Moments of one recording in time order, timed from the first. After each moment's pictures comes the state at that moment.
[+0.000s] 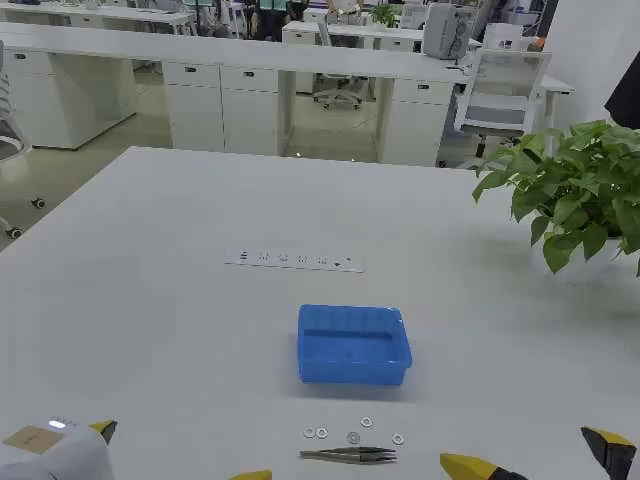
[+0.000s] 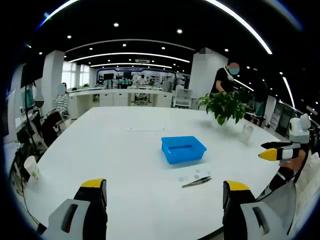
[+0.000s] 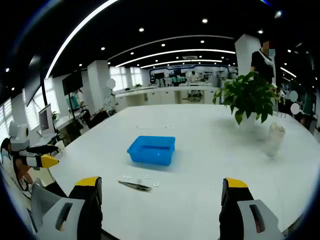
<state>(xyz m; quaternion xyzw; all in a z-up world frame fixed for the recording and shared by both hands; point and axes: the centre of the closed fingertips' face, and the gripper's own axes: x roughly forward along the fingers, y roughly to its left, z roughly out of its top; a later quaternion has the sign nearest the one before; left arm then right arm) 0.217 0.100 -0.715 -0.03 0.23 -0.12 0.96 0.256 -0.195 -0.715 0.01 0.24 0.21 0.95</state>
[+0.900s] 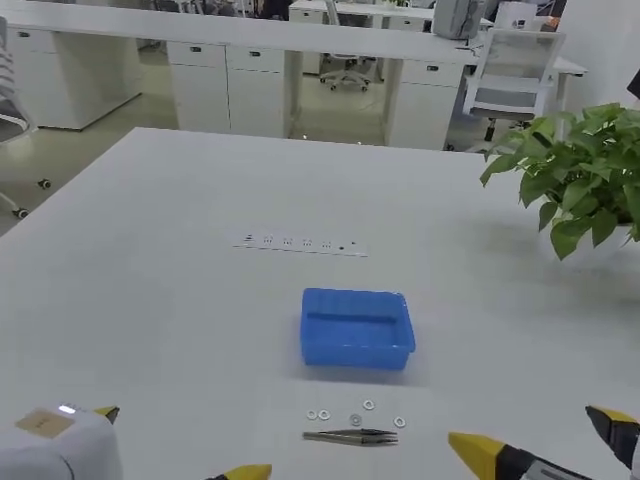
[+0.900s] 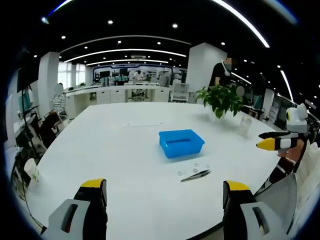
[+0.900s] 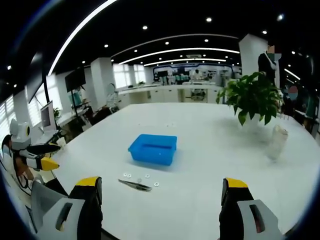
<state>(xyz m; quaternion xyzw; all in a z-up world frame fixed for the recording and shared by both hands) 0.210 0.096 -0.721 -0.02 0.25 -0.14 0.96 0.258 -0.187 -0.714 0.00 0.25 0.22 0.94</state>
